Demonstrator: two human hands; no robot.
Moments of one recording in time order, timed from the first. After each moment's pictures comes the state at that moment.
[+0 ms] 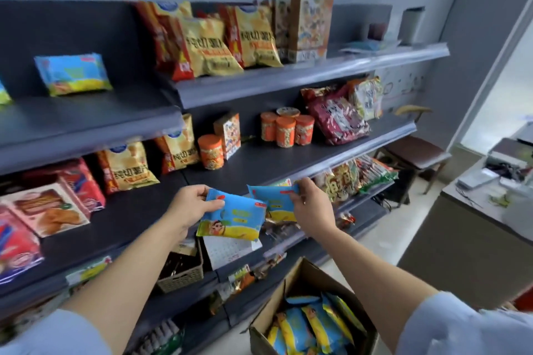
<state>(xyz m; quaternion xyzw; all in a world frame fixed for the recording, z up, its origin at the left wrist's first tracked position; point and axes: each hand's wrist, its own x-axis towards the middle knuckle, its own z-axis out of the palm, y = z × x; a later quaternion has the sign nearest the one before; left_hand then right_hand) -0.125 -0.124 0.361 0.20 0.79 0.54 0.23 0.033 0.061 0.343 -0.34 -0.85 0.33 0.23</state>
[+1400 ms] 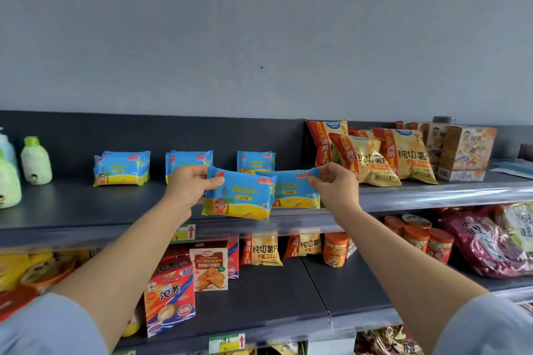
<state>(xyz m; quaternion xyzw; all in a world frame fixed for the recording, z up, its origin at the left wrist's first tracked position) -0.267 -0.383 0.555 0.10 0.71 0.69 -0.04 -0.189 -0.124 0.547 -0.11 -0.78 0.49 0.38</state>
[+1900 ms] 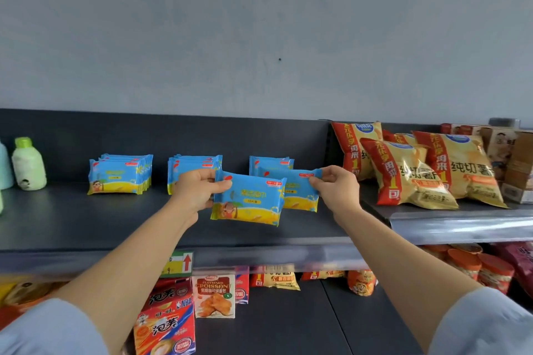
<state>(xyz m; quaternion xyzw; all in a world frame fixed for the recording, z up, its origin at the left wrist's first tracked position) -0.358 -0.363 0.547 0.06 0.71 0.70 -0.02 -0.313 -0.109 0.540 -0.13 -0.76 0.54 0.34</state>
